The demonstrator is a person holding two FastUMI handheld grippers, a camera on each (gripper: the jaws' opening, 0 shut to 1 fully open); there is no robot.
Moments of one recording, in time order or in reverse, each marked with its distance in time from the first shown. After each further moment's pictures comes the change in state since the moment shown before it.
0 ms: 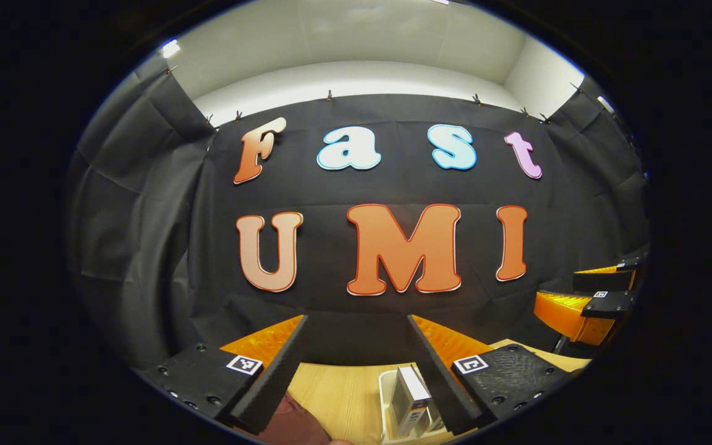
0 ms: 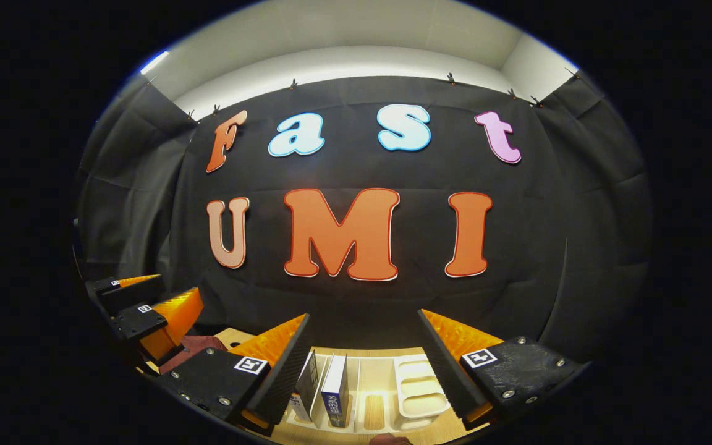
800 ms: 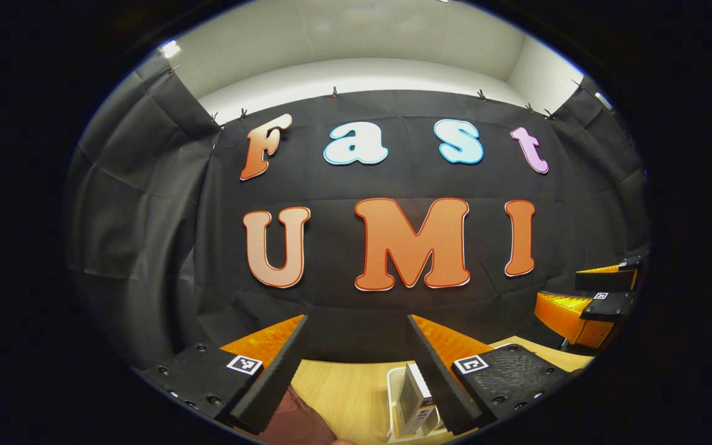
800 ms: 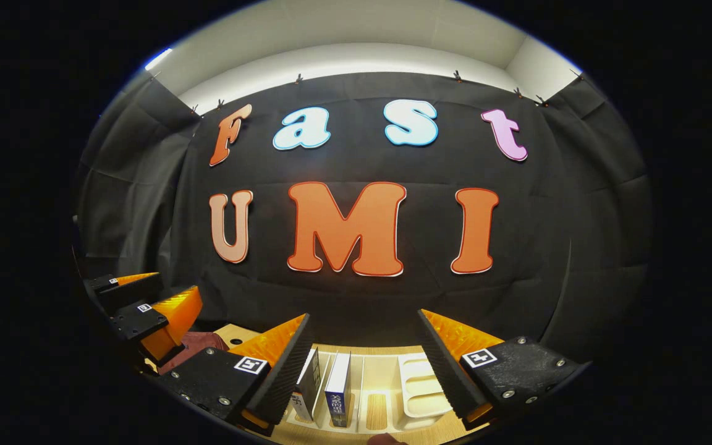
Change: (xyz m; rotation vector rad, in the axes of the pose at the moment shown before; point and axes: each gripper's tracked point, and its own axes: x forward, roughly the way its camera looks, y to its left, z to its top) left arm 0.001 0.004 -0.005 -0.001 0.006 0.010; right arm 0.010 0.009 -0.014 -0.007 0.018 0.006
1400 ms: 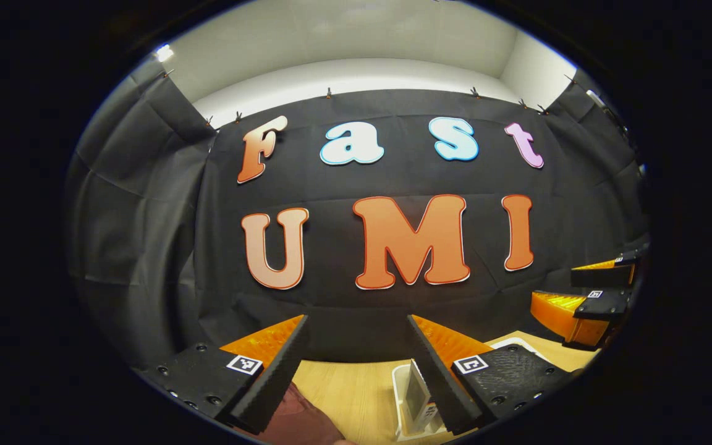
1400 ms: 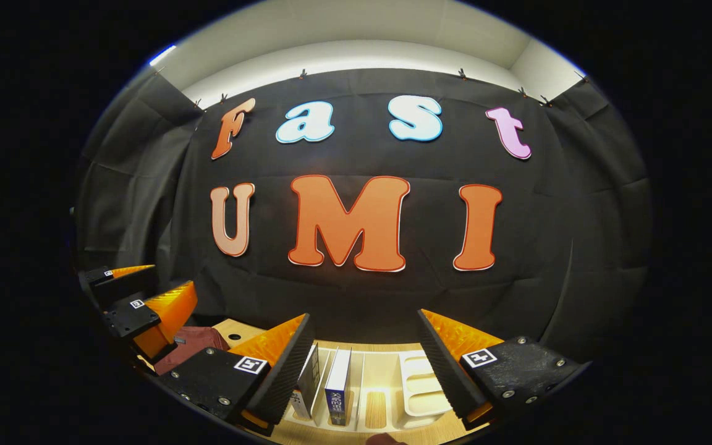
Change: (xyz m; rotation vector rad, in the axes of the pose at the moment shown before) left arm -0.001 0.008 -0.004 0.053 0.001 -0.014; right arm 0.004 0.006 -0.008 -0.017 0.010 0.008
